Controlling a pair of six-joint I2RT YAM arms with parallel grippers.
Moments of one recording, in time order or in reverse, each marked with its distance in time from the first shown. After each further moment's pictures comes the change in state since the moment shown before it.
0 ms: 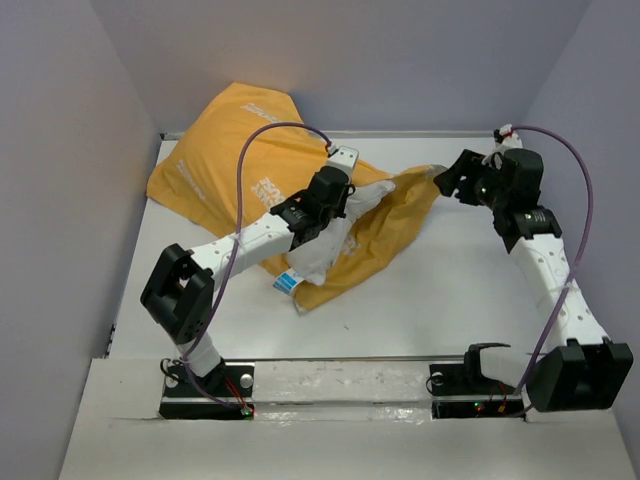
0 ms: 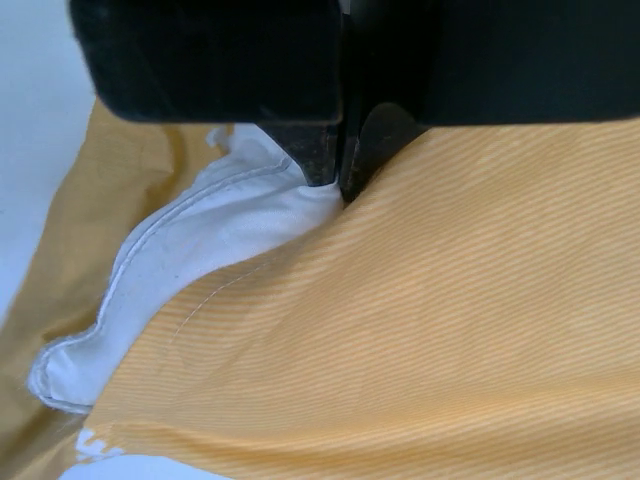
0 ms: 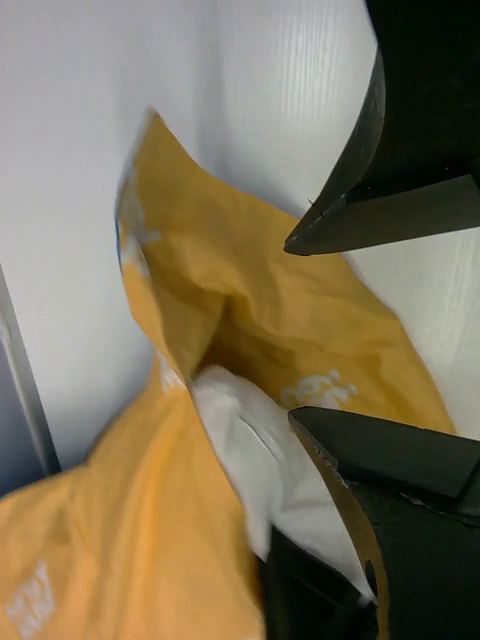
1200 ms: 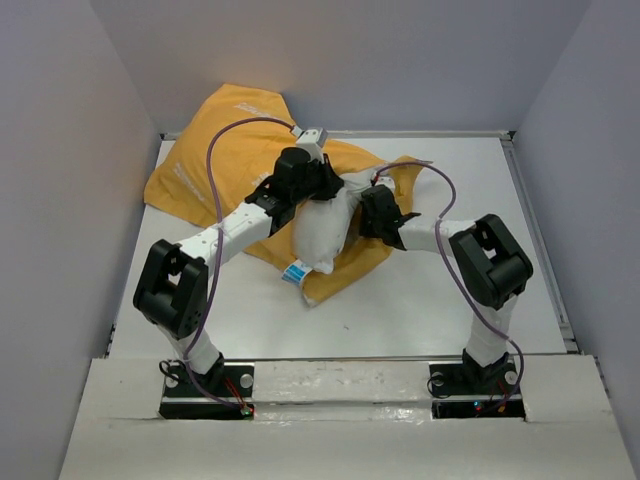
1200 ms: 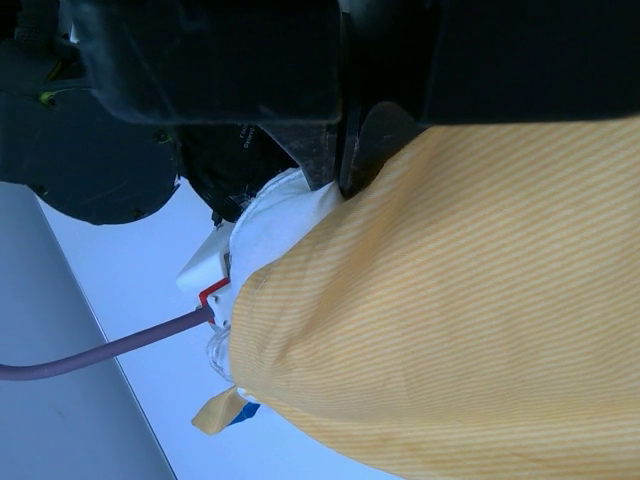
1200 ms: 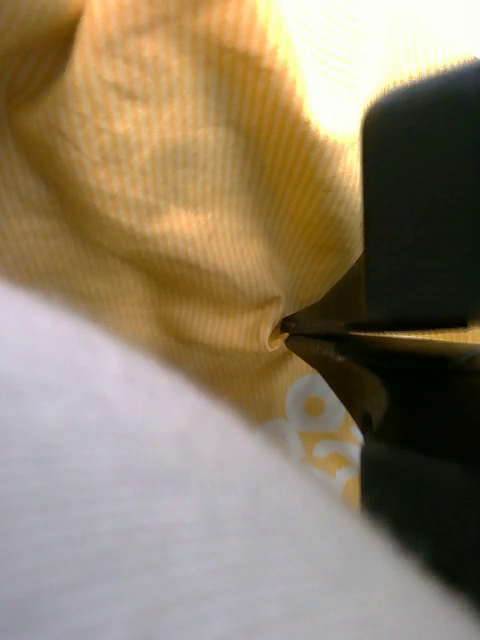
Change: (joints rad) left arm 0.210 -0.006 -0.045 0.206 0.506 -0.299; right arm 0.559 0.679 -0.047 0.381 0.491 0.102
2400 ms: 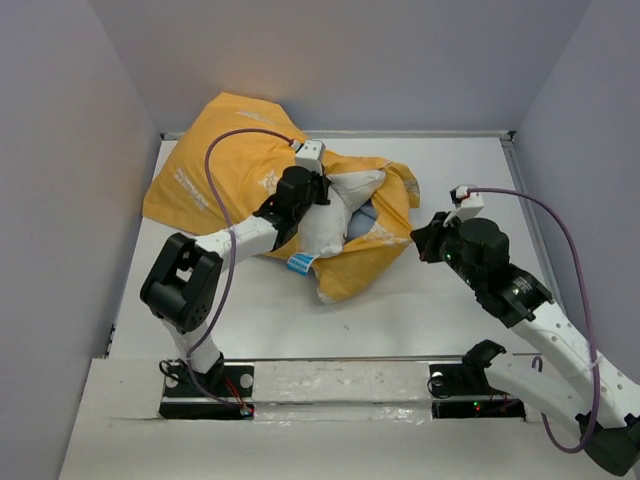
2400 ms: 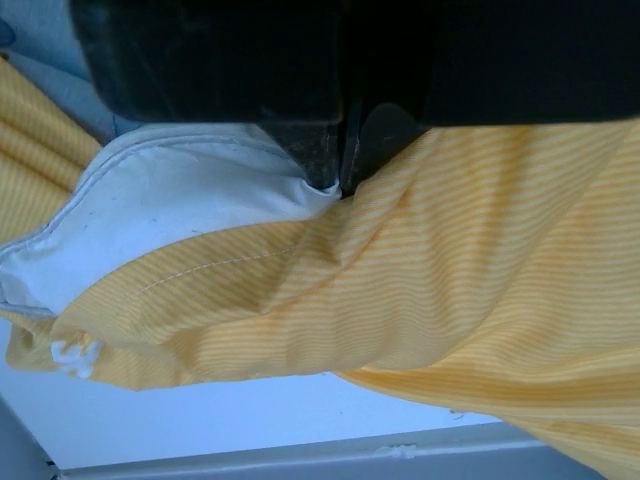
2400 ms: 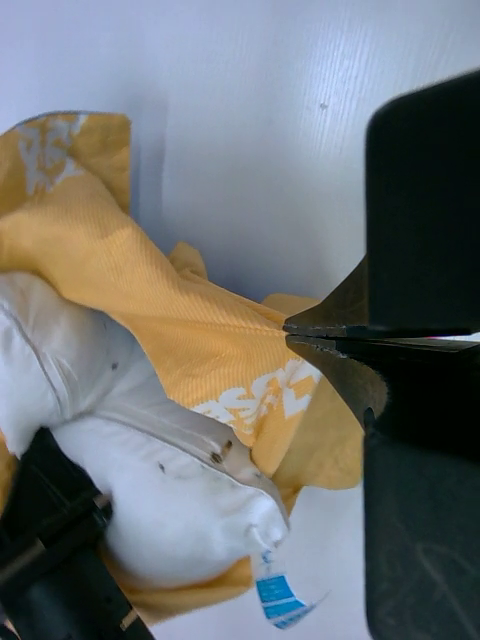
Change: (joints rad) left arm -0.009 0.092 -0.118 0.281 -0.254 0.208; right arm 0.032 -1.125 -0.291 -0.417 -0.058 -0.071
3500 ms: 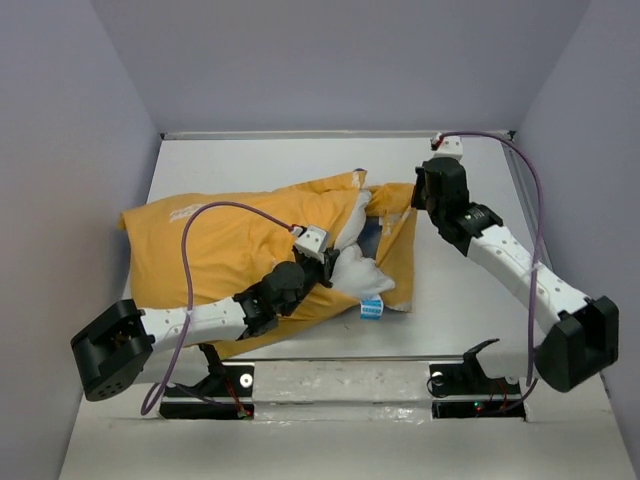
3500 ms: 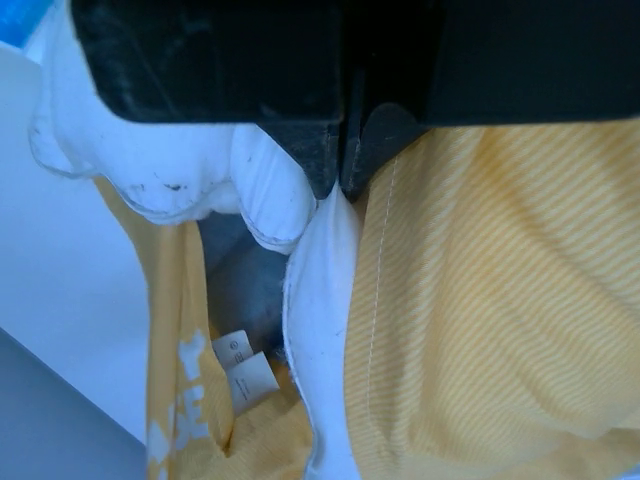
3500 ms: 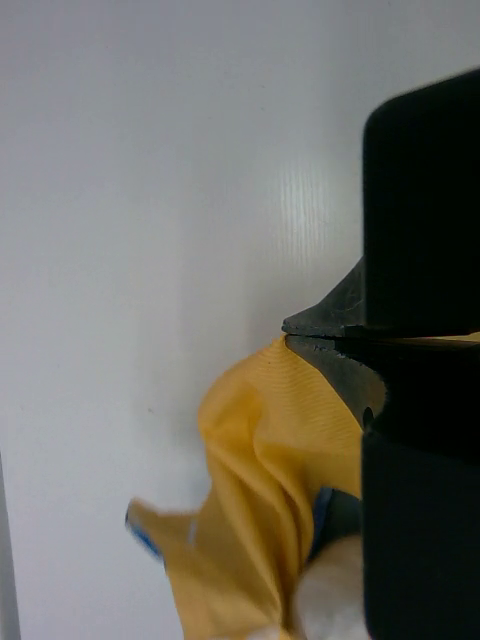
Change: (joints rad) left arm -0.473 -0.564 -0.654 0.214 -0.278 0.015; right arm -0.111 0.472 0.281 0.106 0.270 -0.129
